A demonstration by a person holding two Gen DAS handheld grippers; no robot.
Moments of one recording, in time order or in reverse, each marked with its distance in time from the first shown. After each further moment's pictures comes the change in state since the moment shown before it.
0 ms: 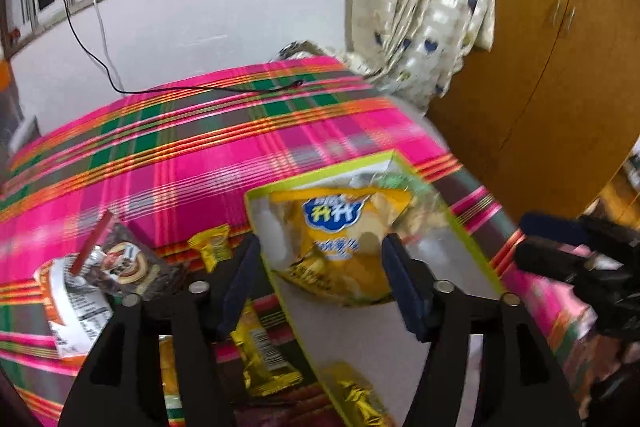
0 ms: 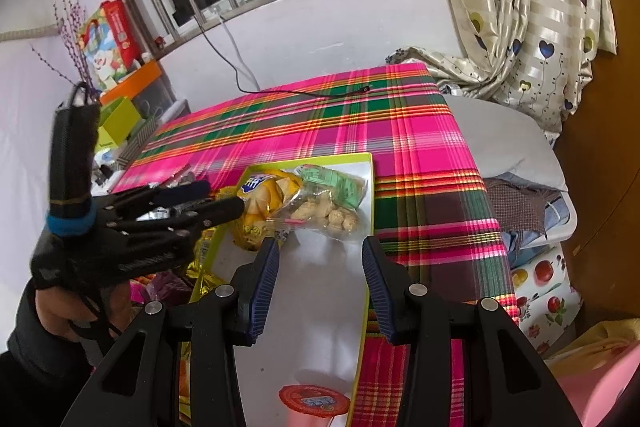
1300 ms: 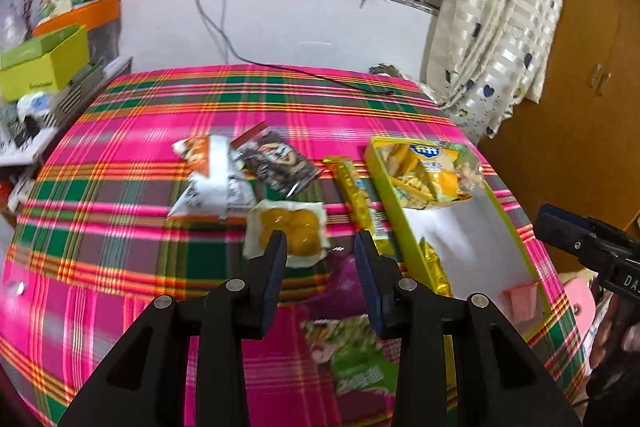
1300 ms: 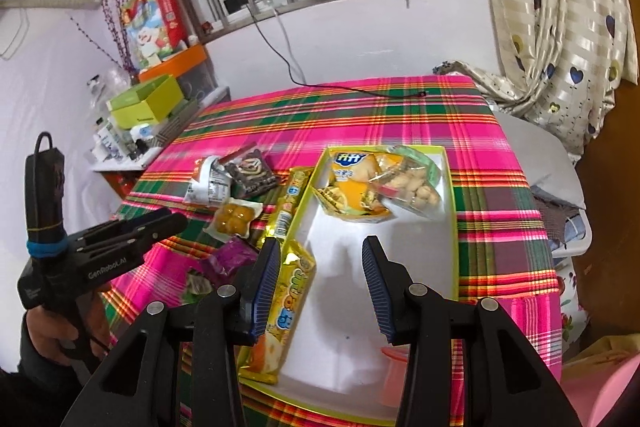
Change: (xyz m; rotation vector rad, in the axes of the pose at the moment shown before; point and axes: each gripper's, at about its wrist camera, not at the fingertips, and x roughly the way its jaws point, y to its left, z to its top) left arm -0.108 0.070 -0.105 -0.278 -0.114 0.128; right arm -0.021 0.073 -0.029 -0.099 -0.016 0.070
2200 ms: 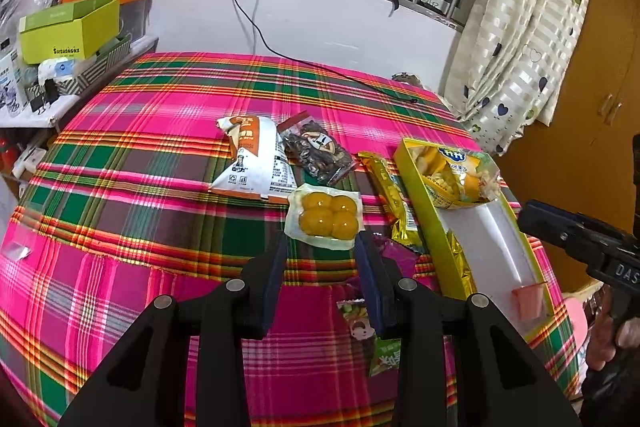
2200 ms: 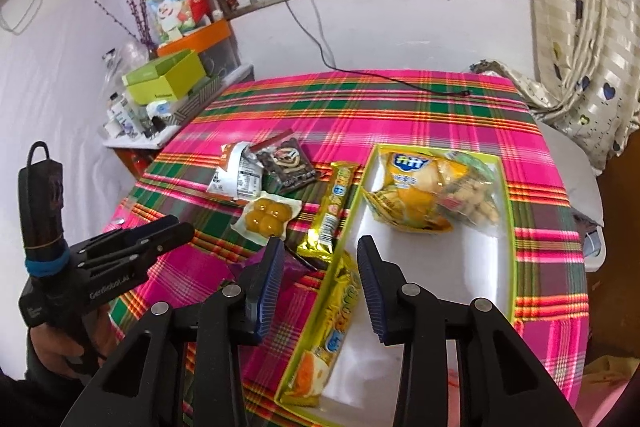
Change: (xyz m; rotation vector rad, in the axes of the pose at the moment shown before) left arm -0.010 0.033 -0.017 -0.090 -0.010 0.006; right arm 0.037 0.040 0.017 -0.075 0.073 0.043
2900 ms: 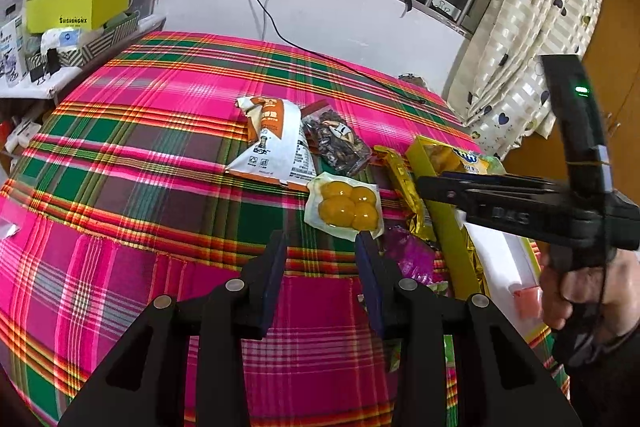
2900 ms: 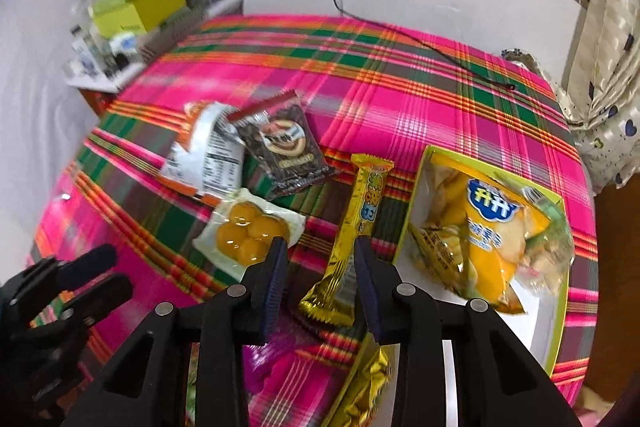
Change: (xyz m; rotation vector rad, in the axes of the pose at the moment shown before) left arm 0.006 0.028 -0.009 -0.071 0.011 -0.042; right arm 0.117 0.034 0.042 -0.121 0.237 -0.140
